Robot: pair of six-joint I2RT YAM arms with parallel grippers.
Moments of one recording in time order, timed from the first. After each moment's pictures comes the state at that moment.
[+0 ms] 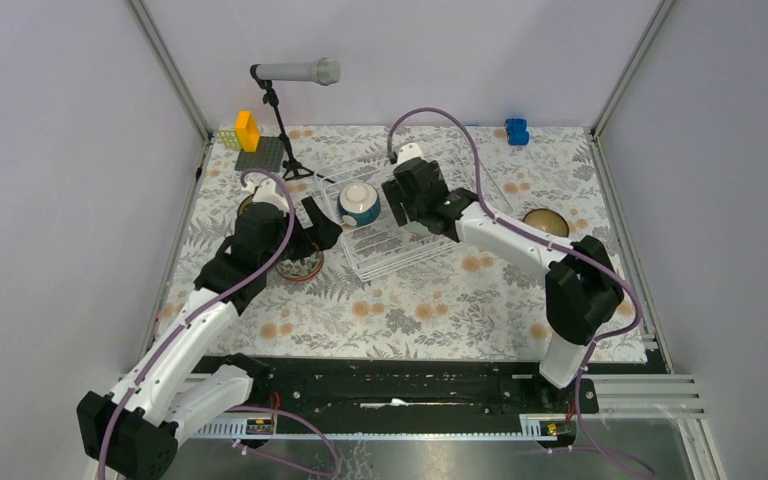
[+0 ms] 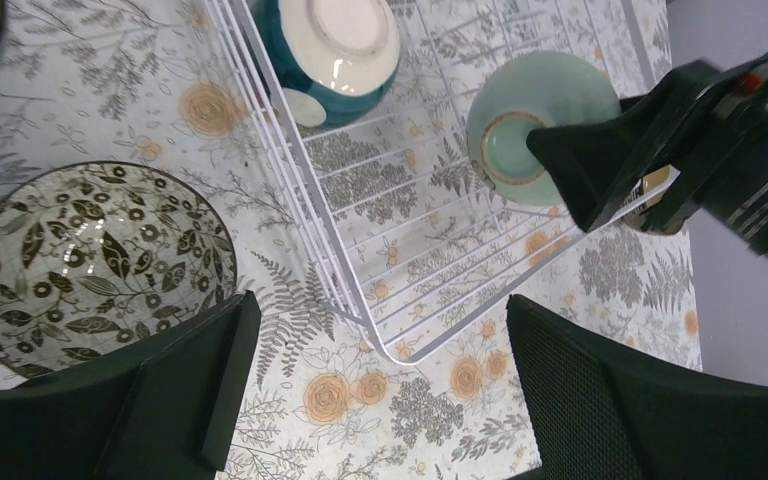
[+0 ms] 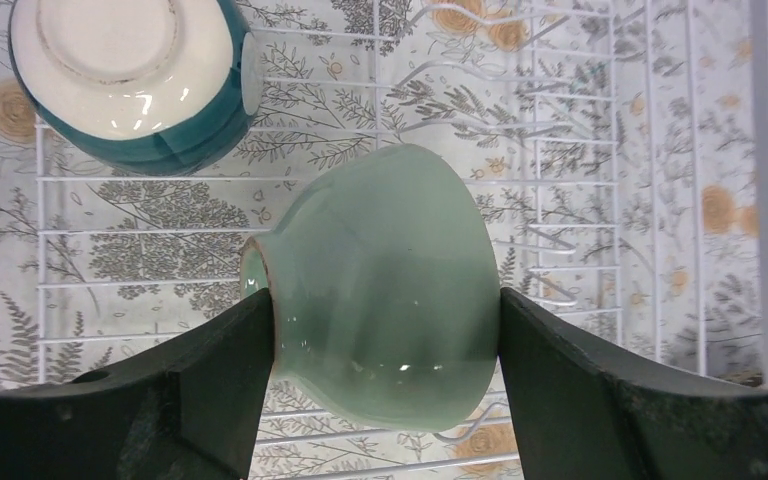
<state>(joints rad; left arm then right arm) -0.40 0.93 0.81 -0.38 0.03 -0.65 0.72 1.75 1.39 -0.36 0.38 0.11</state>
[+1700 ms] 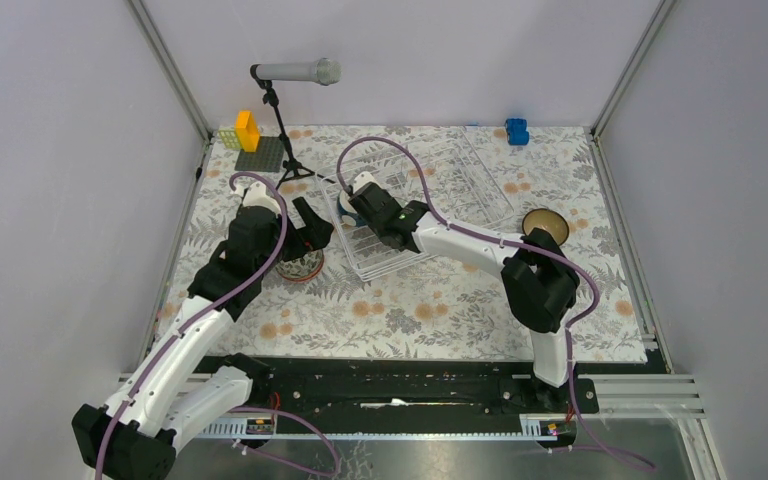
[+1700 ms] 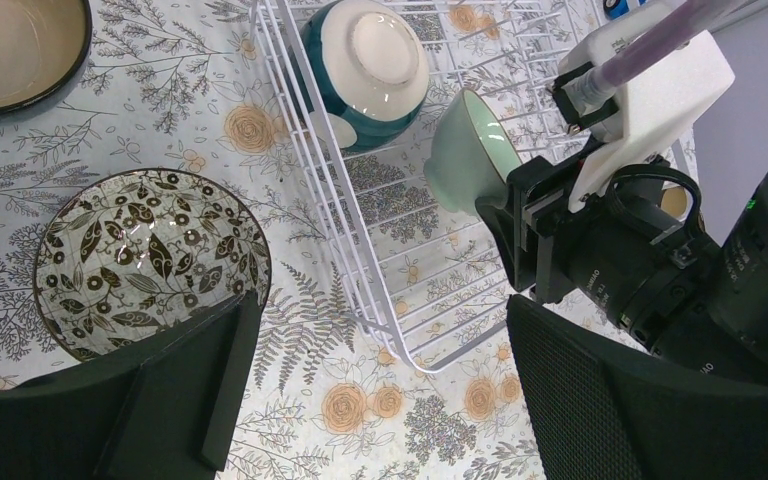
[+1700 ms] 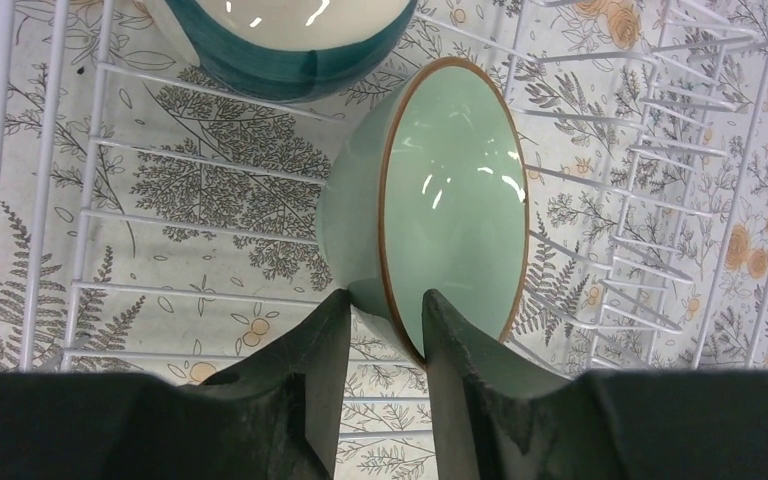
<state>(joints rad) -0.40 0.86 0.81 -0.41 -0.08 -0.66 0.90 1.96 1.55 -0.49 0.50 0.01</state>
